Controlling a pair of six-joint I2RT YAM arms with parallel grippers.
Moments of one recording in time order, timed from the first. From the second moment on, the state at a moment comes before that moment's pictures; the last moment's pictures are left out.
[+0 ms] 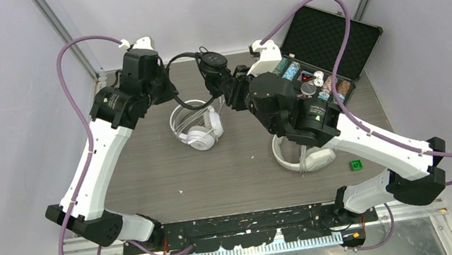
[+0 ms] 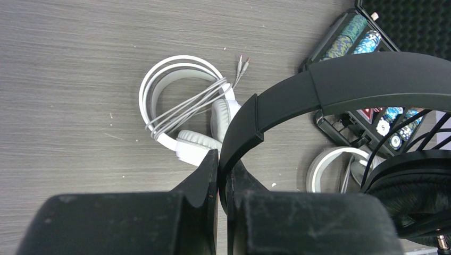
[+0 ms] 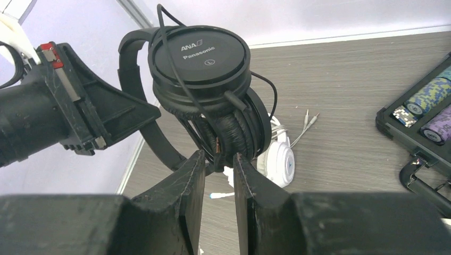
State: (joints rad) left arm -0.51 1.40 1.81 -1.02 -0.28 -0.52; right arm 1.10 1.33 1.59 -0.46 0.69 0.57
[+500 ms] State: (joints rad) left arm -0.51 1.37 1.80 -0.98 -0.24 -0.54; right arm 1.10 1.38 1.61 -0.47 0.75 0.57
